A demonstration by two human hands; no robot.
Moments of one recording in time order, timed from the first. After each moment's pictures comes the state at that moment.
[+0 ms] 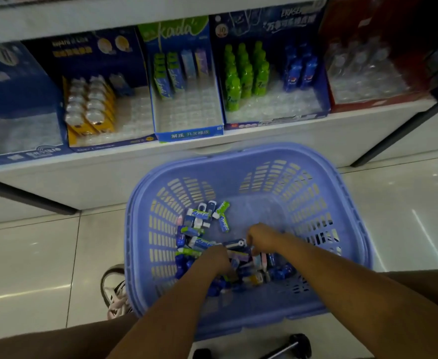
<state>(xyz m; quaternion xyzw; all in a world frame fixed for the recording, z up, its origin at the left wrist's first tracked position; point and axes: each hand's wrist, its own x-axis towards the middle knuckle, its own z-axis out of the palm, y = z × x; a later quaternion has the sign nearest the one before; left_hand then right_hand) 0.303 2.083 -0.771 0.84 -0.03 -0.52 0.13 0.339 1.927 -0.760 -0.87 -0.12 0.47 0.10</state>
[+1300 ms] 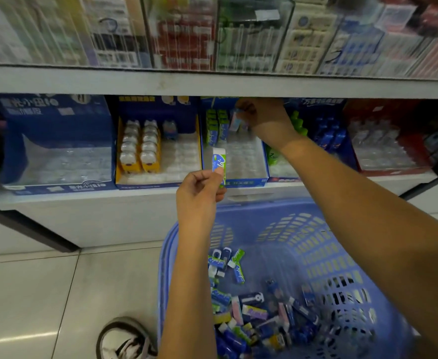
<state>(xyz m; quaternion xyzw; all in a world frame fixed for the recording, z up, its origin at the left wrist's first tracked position) 0.414 2.154 -0.570 0.59 0.18 0.04 0.79 0.575 2.014 -0.528 -0.94 -0.11 -0.06 0.32</state>
